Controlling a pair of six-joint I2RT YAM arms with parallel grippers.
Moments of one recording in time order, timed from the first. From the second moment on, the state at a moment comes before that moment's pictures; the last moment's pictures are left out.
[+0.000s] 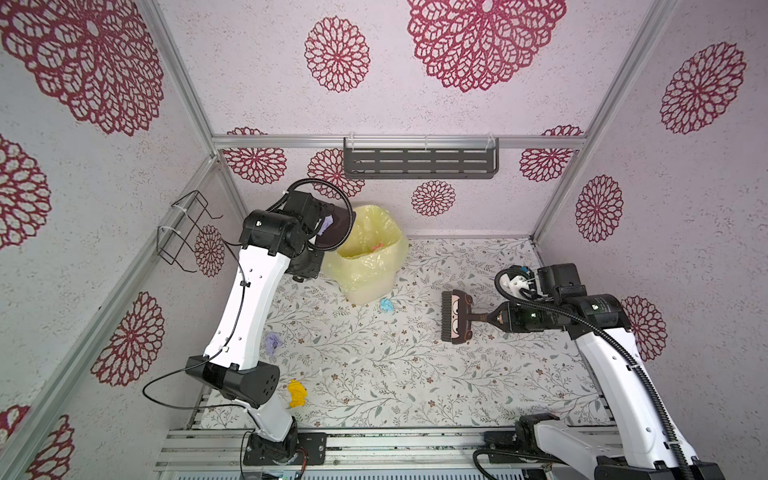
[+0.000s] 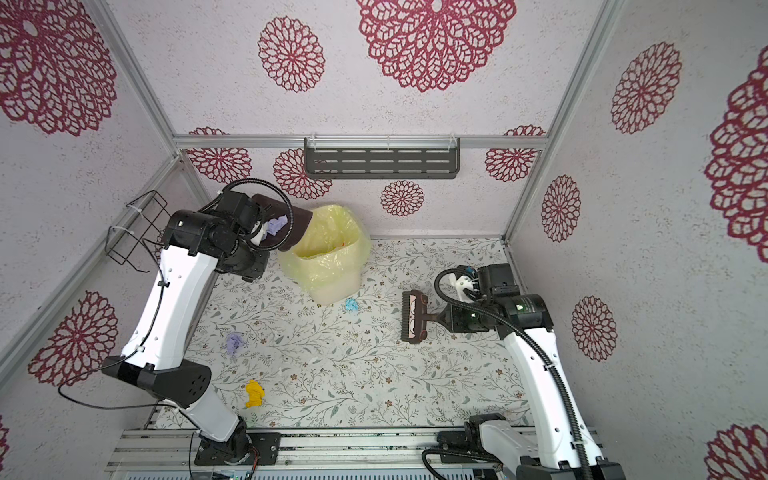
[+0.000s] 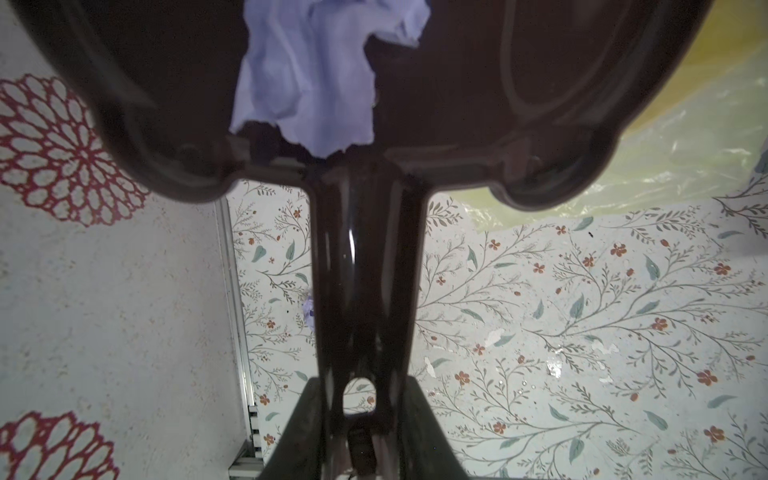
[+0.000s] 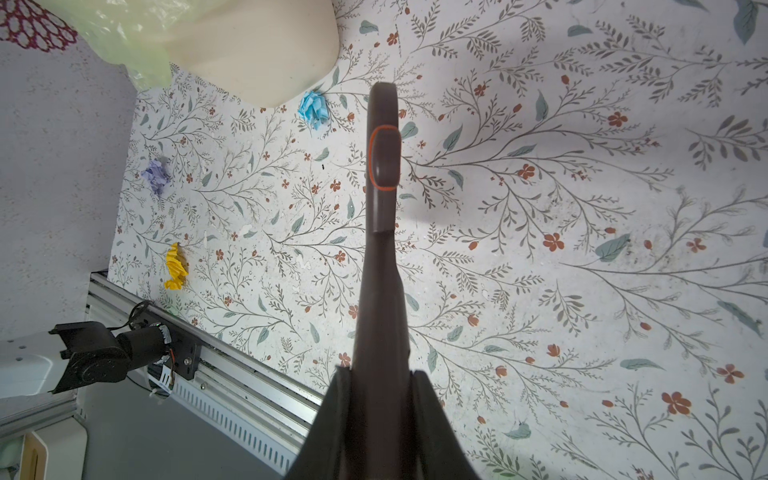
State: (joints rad) left arm -0.29 1.73 2.24 -1.65 -0.30 -0.02; right arm 0.15 1.07 1.28 -1.24 -0.40 0.10
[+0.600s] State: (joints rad) left arm -0.38 1.85 2.29 -1.62 -0.59 0.24; right arm 0.14 1.07 1.27 -1.25 -0.43 0.10
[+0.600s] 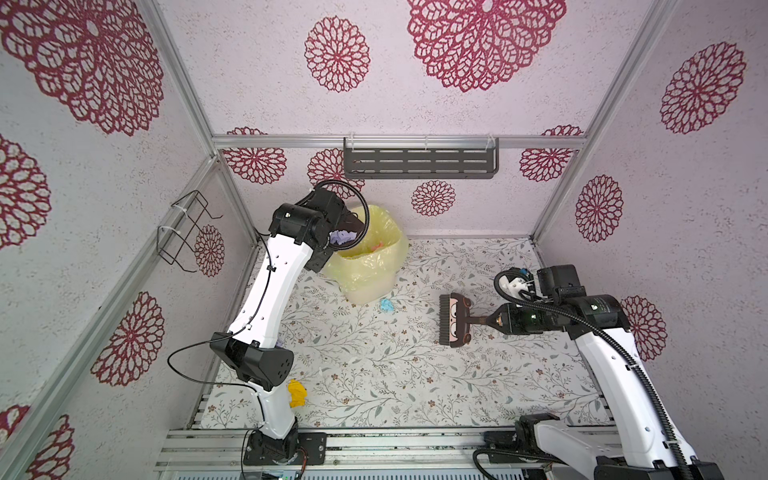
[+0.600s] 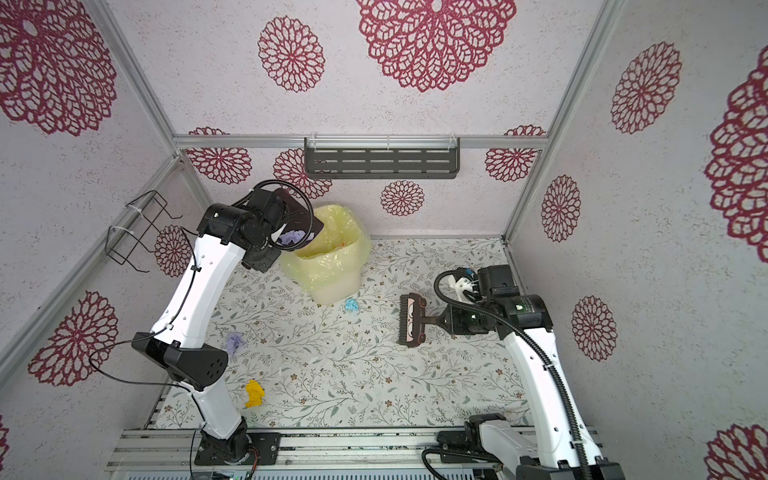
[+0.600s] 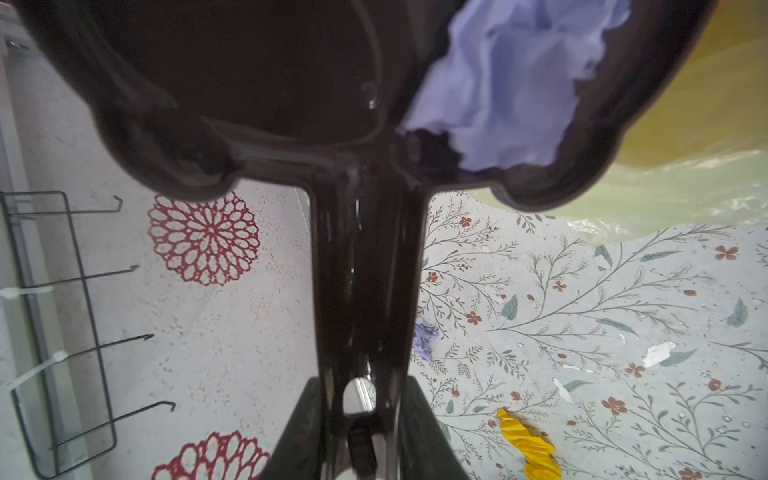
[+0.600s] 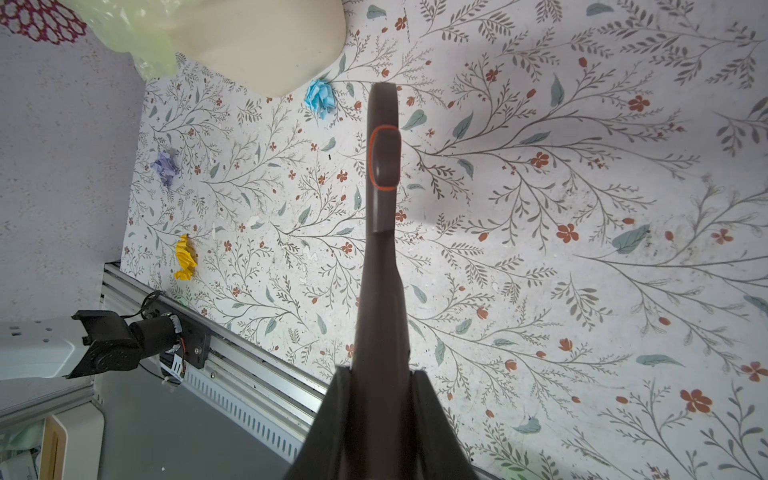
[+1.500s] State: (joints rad) left arm -0.52 1.86 1.92 -0.86 -1.09 1.10; right arm 0.14 1.04 1.27 -1.29 -0.45 0.10
